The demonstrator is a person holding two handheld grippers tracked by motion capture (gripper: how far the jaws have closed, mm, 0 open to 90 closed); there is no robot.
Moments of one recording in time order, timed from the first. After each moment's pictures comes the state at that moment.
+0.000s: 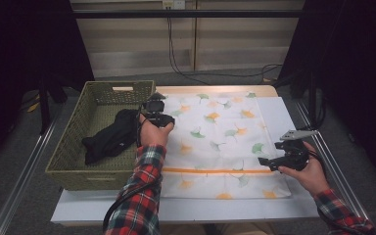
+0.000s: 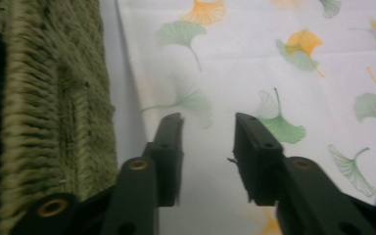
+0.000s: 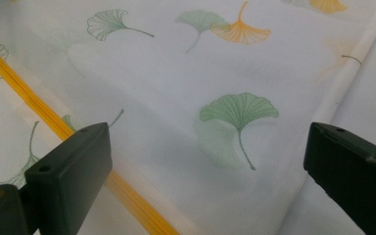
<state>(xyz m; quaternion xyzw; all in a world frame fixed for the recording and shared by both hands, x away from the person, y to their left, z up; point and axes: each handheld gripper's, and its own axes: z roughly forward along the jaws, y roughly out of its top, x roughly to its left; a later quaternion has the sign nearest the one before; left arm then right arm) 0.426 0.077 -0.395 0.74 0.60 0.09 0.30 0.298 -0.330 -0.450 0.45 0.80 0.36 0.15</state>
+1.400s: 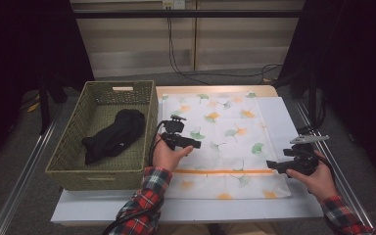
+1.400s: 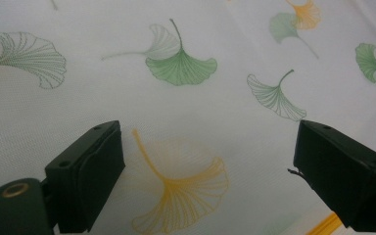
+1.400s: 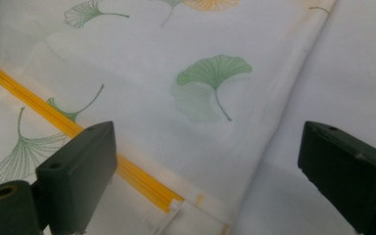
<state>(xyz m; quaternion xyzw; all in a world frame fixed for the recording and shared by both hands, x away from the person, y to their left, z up) 0.389 0.041 -0.444 0.80 0.49 0.02 0.34 0.282 -0.352 -0.456 0.50 0.78 0.35 0.14</state>
